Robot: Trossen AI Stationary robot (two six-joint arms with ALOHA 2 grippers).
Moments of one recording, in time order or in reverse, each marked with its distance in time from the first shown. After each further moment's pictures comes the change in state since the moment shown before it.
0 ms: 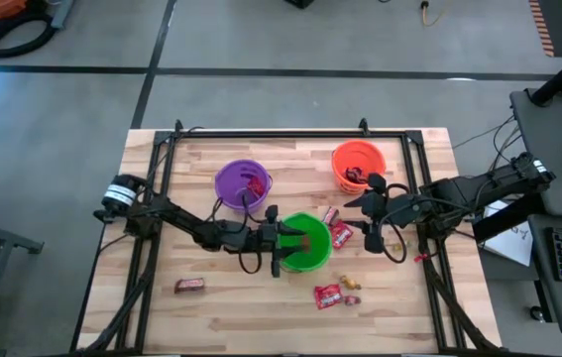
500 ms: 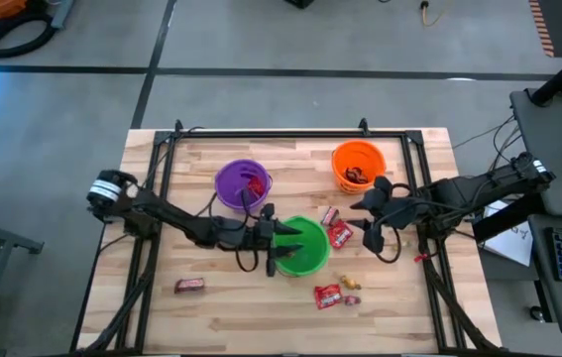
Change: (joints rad) left arm -0.005 -0.138 -0.002 -0.240 0.012 -0.090; right arm 0.000 0.007 0.000 -0.125 -0.007 0.261
